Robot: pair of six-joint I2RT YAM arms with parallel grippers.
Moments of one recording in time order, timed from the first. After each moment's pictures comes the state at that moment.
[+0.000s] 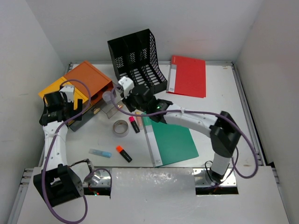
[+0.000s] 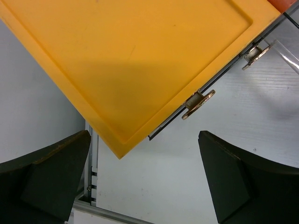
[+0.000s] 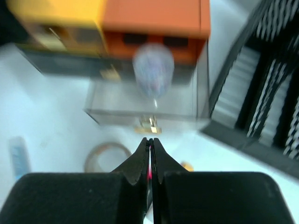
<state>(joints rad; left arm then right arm) 0.37 1.02 0.85 -0.60 -0.01 0.37 0.95 1.75 1.37 0.05 0.06 -0.04</state>
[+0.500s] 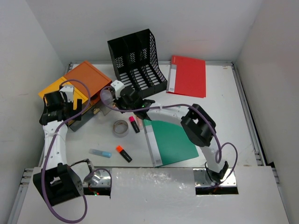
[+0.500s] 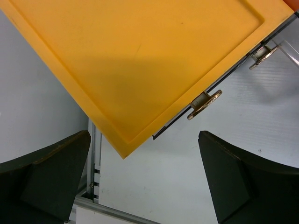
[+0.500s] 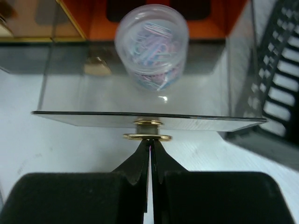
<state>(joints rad) 0.37 1.03 0.85 -0.60 -0.05 0.37 0.93 2.11 1.53 0.11 0.06 0.07</state>
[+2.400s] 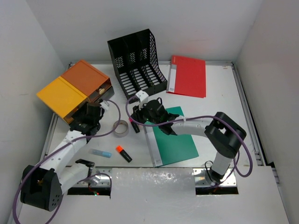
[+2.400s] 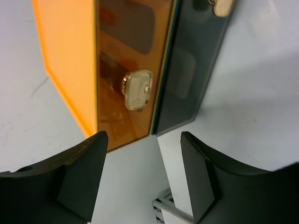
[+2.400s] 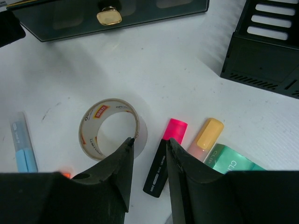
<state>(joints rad) -0.23 0.99 0.57 -0.38 -0.67 0.68 0.89 1.75 0.92 0.46 -0.02 0.18</state>
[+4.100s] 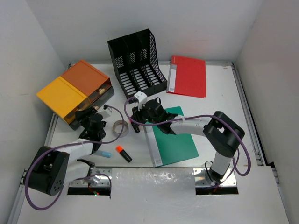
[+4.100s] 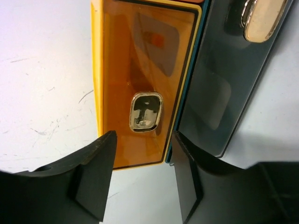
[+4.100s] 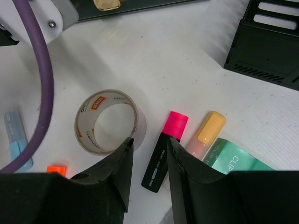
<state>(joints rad) -0.29 1.17 0.19 0.65 -0.86 1.09 0.89 1.77 0.94 0.41 -0.04 0.17</state>
